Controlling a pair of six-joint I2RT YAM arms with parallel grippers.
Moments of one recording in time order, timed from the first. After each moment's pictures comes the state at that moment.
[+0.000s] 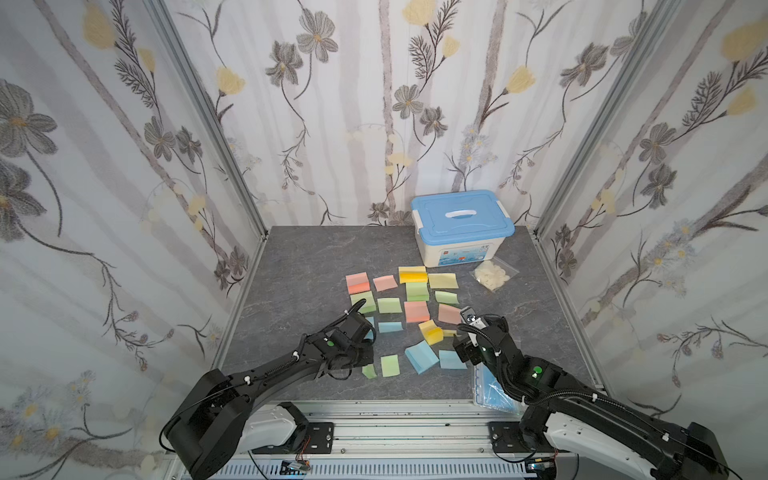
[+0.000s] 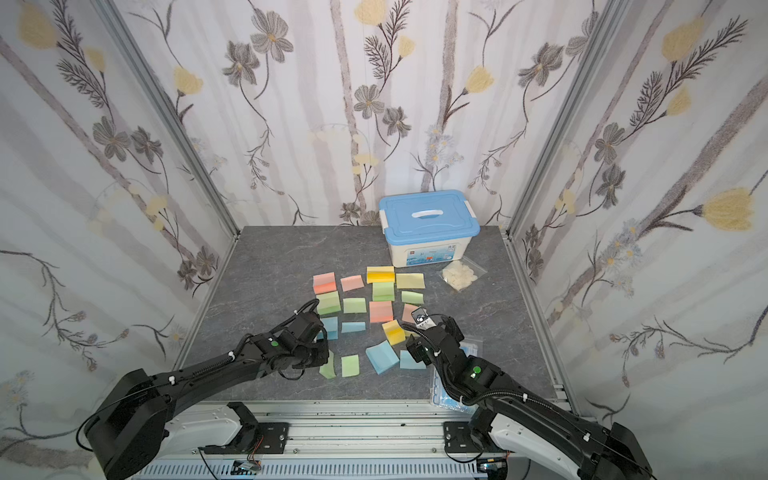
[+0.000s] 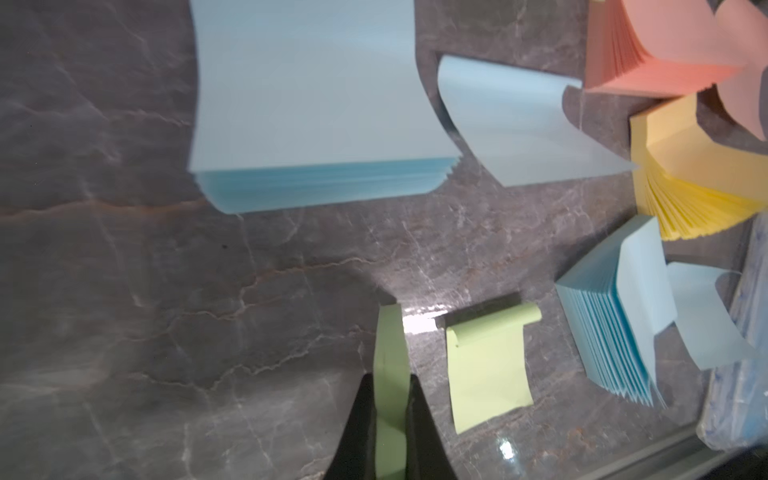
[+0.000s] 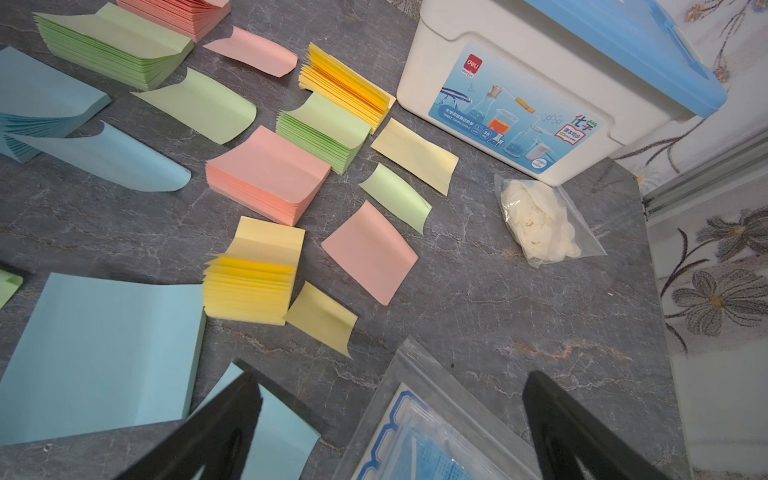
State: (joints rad) left arm -0.65 1.17 0.49 -0.33 0.18 -0.80; right arm 0.82 0.81 0.46 -0.29 0.54 -0.01
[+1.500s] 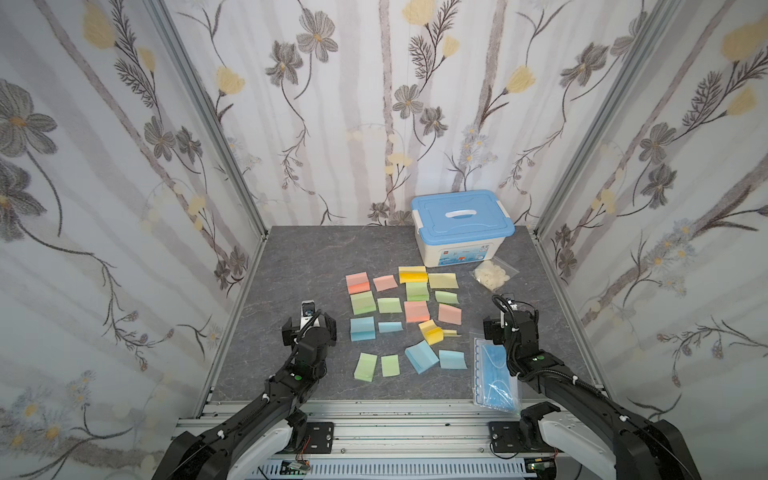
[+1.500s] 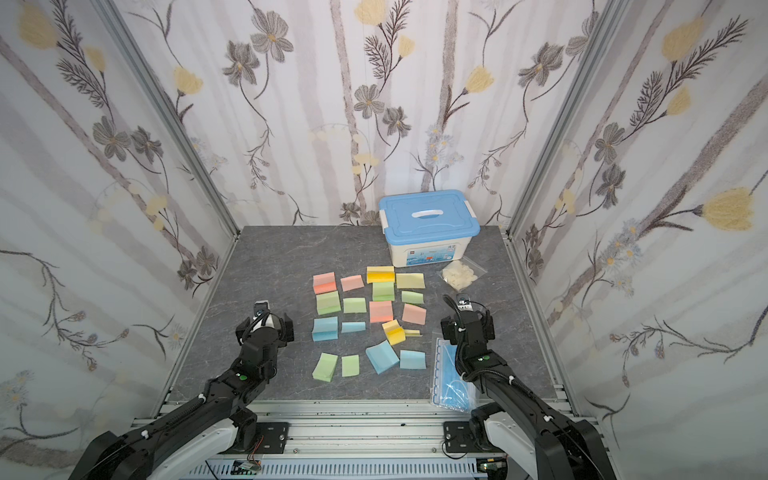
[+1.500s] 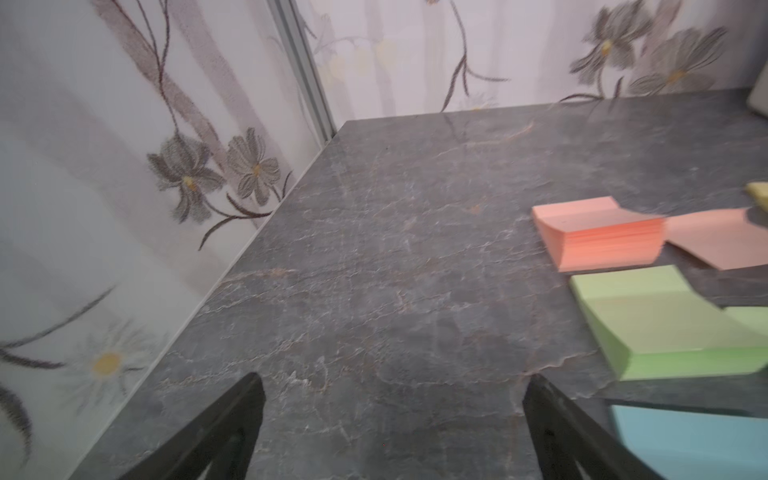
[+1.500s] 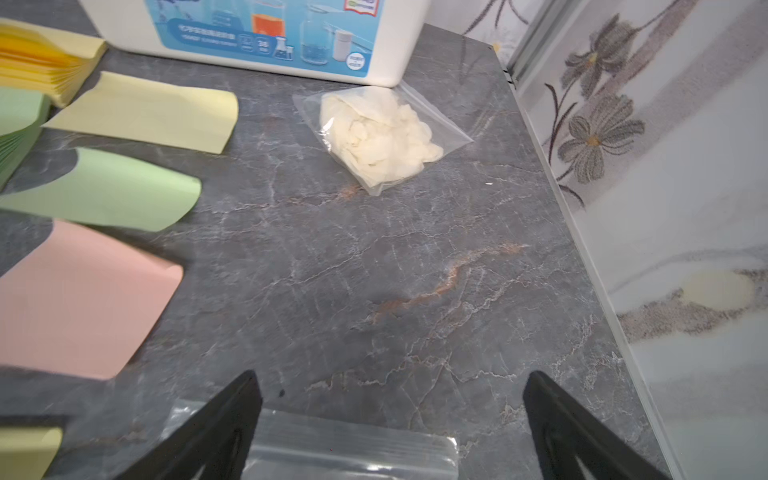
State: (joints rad) left arm -0.40 0.95 0.16 0.37 -0.73 -0.09; right arm 0.25 1.04 0.31 0.15 0.43 0.02
